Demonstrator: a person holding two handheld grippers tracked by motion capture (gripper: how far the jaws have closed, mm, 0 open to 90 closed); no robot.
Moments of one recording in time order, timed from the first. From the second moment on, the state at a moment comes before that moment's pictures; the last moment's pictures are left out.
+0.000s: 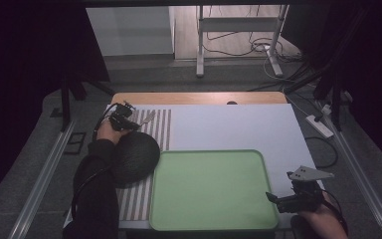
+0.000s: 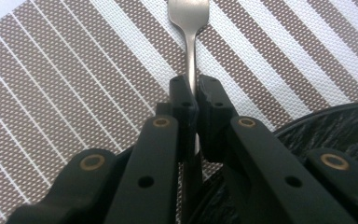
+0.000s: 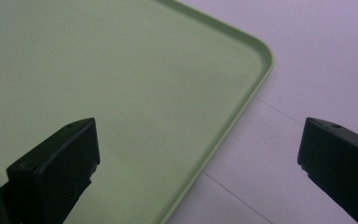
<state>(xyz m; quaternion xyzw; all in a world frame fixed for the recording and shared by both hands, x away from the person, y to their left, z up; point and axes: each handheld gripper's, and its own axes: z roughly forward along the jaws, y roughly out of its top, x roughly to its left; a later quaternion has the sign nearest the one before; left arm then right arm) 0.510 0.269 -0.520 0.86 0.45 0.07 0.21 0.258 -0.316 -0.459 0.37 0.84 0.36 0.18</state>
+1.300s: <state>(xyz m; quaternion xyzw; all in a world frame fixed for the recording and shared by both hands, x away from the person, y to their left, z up) 0.446 0.276 -0.480 0.85 0.46 0.06 0.24 0.258 -0.315 -0.459 0.37 0.84 0.35 0.18</state>
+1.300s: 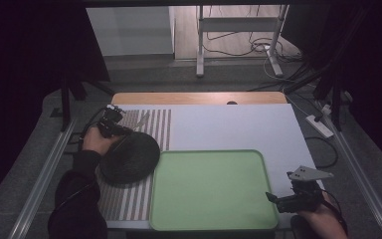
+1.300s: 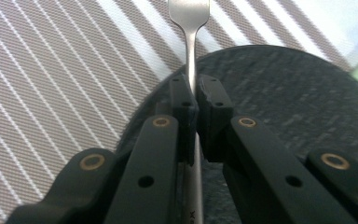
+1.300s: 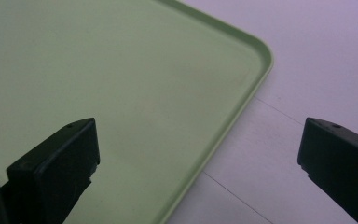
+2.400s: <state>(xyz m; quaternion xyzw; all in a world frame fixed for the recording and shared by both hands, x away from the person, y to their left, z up) 0.357 0.229 -0.473 0.85 0.45 0.04 0.27 0.257 -0.314 -0.459 0.36 0.84 0.35 0.19</state>
